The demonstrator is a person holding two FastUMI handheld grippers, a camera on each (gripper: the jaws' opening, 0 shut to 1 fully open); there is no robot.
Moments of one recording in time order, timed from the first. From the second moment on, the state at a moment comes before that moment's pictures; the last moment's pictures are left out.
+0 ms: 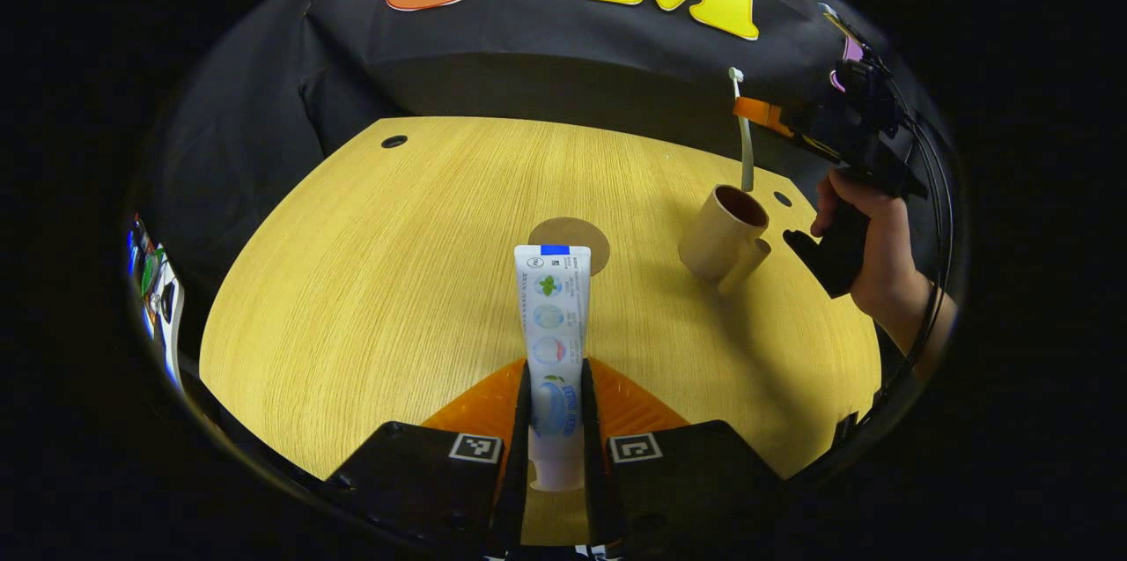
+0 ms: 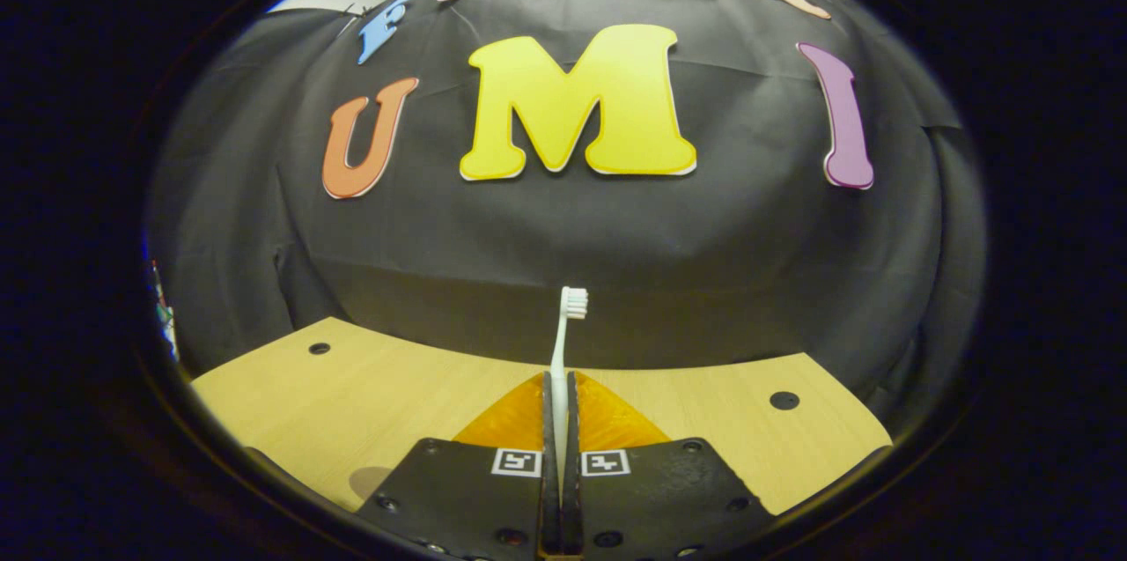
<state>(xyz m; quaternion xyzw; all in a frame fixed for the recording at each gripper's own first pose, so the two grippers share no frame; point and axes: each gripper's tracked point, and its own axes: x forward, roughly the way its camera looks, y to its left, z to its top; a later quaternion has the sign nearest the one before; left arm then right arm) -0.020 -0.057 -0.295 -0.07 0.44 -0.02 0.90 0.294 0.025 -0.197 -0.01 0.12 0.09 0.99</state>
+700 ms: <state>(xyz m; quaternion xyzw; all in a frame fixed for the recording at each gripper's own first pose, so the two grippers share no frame) -0.013 -0.056 -0.288 -0.07 0.42 -0.02 0.91 0.267 0.013 -0.210 -0.01 0.13 0.08 0.99</state>
